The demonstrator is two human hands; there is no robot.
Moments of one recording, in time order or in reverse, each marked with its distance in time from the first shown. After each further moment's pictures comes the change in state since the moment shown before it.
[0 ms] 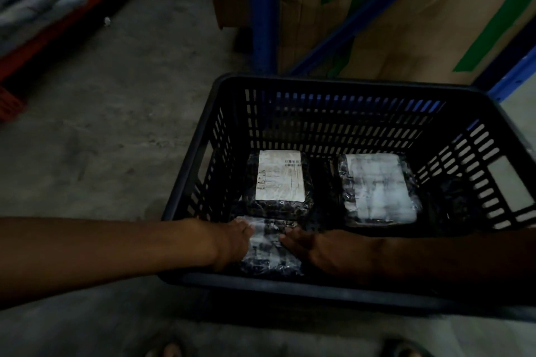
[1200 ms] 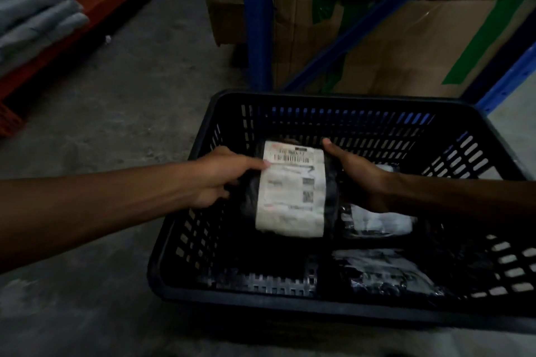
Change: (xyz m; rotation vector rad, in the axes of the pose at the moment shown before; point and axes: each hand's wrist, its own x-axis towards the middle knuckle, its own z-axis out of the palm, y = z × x) left_hand -0.009 -0.055 -0.076 -1.802 0.477 -0.143; right_hand -0.012 0.087 -0.065 1.973 0.607 0.657
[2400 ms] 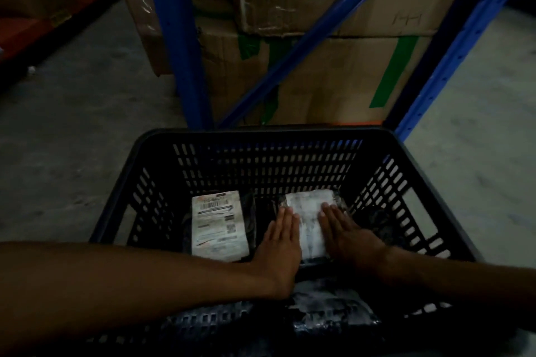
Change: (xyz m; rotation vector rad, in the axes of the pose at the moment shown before) left_hand 0.028 -0.034 0.180 1.356 -0.175 0.614; right_hand -0.029 0.069 -0.101 -1.742 0.351 -0.517
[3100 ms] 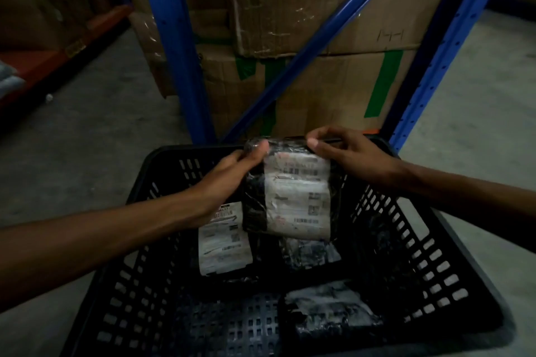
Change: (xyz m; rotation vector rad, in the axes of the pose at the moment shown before) left_hand -0.034 -0.066 -0.135 -1.358 0.306 -0.042; right_hand 0.043 0.030 -0.139 1.207 0.202 0.093
